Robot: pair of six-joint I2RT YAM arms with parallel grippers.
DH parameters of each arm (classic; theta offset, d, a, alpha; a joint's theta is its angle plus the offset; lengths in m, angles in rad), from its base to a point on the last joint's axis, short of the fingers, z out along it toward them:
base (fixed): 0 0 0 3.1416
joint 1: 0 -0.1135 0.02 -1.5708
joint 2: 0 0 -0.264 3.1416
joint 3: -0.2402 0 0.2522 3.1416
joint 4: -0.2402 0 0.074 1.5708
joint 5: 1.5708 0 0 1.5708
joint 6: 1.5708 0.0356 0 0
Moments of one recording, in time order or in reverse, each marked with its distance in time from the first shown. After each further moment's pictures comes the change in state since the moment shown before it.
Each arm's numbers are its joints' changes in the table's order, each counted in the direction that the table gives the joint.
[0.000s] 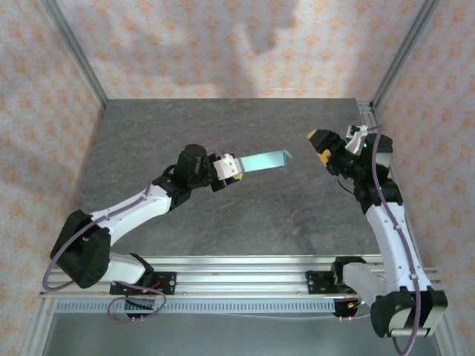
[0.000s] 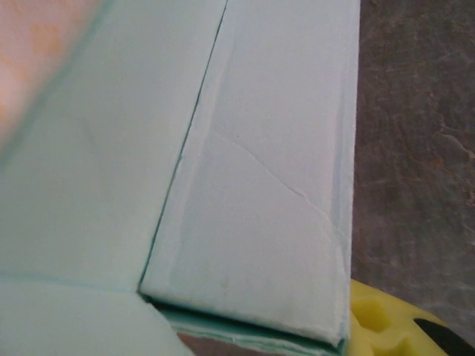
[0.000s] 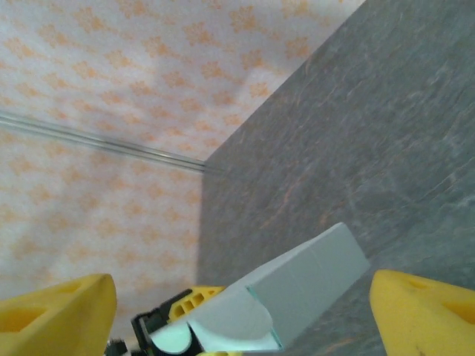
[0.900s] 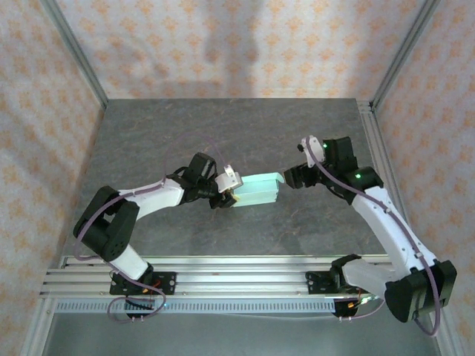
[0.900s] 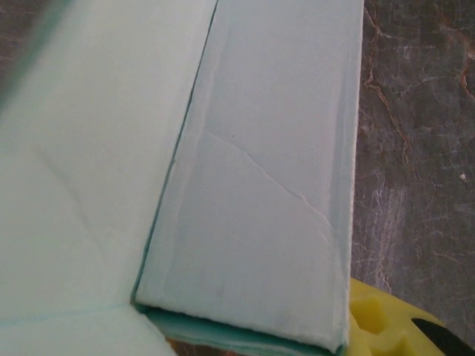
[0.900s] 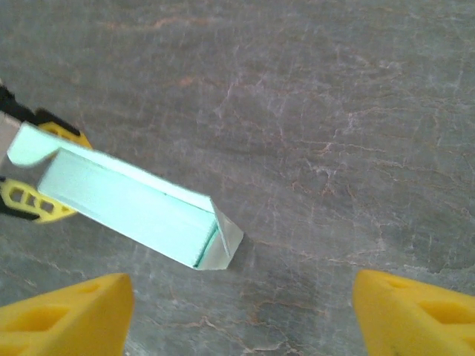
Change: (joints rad) left arm -0.036 -0.226 -0.006 -0.196 0.177 -0.108; right arm -0.315 -0.163 -0.119 -0.402 0.348 -0.998
